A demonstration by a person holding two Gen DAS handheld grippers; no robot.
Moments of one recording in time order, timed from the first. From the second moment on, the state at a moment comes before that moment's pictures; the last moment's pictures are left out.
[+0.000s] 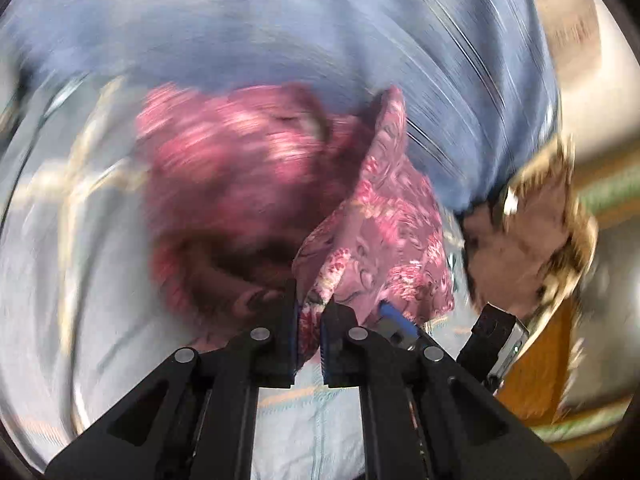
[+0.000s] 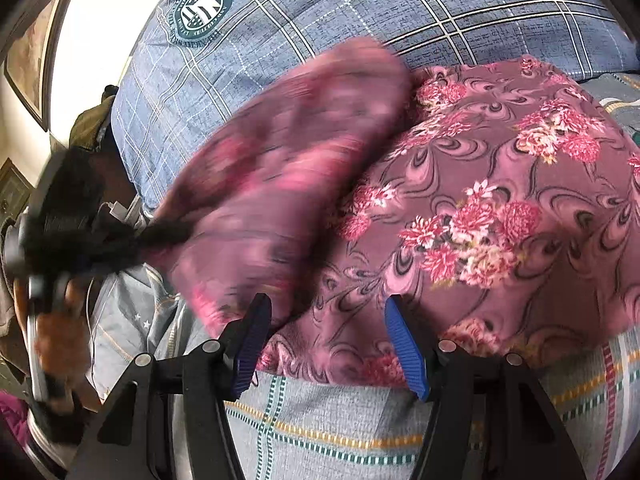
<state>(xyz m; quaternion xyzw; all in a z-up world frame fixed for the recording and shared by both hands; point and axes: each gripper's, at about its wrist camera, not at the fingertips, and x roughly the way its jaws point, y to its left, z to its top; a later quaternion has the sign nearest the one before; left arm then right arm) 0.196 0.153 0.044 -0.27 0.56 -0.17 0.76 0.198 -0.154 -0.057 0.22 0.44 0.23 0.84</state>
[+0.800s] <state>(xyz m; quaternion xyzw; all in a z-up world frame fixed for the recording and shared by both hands) 0.186 0.208 -0.006 -0.36 0.51 -0.15 0.77 0.307 -0.028 -0.007 0.09 0.45 0.24 0.86</state>
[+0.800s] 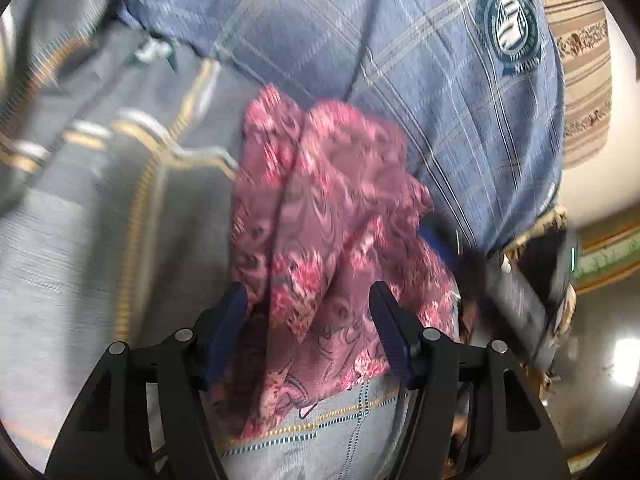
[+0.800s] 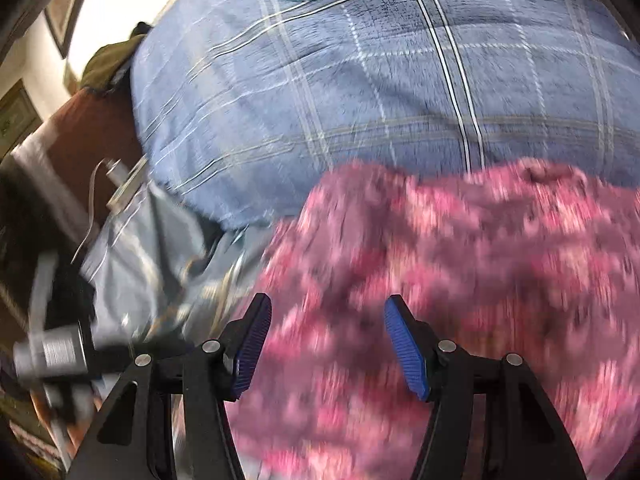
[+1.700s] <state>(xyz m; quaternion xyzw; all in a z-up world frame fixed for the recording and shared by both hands) 0.171 0.276 -0.005 -0.39 0.49 -0.08 0.78 0.216 0.026 -0.017 -0.04 0.41 0.37 0.83</state>
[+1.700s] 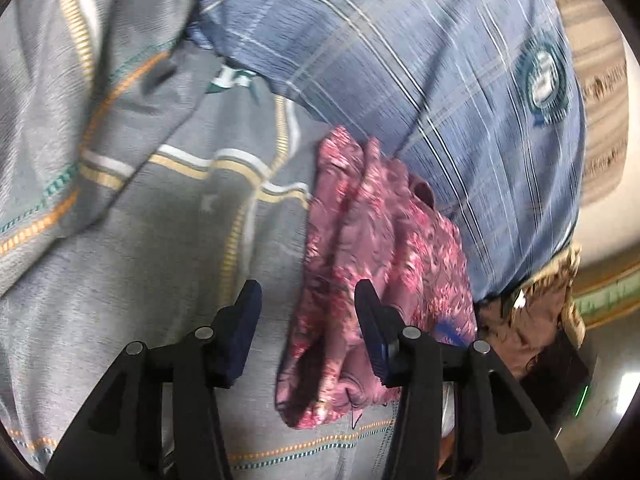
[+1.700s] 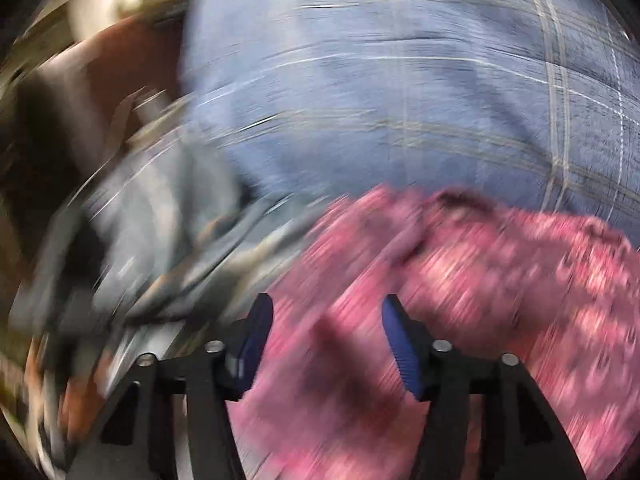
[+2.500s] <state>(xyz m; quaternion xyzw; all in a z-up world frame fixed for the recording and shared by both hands) 0.176 0.280 -0.019 -0.48 0.47 -0.14 0.72 0.153 0.059 -0.020 -0.16 0.31 0.34 0.88</state>
